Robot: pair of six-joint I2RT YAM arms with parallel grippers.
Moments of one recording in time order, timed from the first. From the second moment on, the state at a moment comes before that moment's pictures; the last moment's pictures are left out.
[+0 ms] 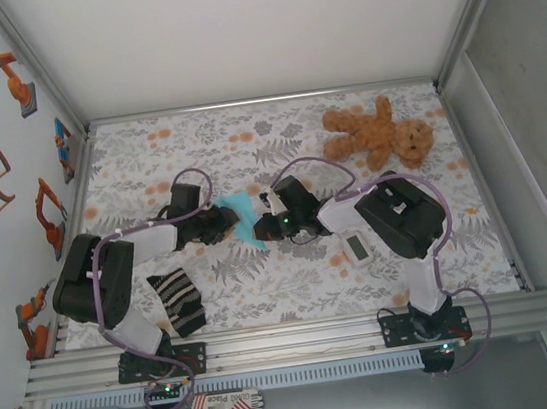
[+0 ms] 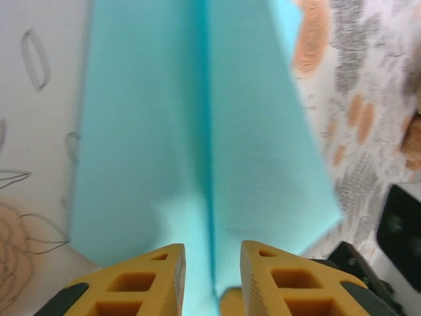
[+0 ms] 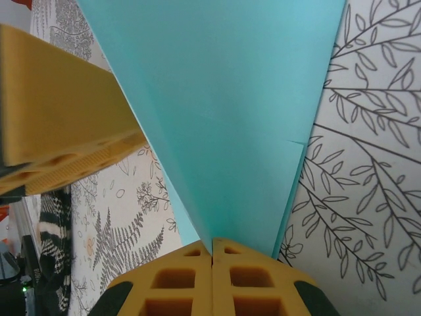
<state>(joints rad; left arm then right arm) -0.41 1.63 0.72 0.00 0.44 -0.94 0.74 1.98 0.97 0.24 -0.55 0.68</state>
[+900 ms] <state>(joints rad) -0.41 1.72 0.70 0.13 0.49 -0.86 0.74 1.99 0.97 0.25 -0.57 0.69</state>
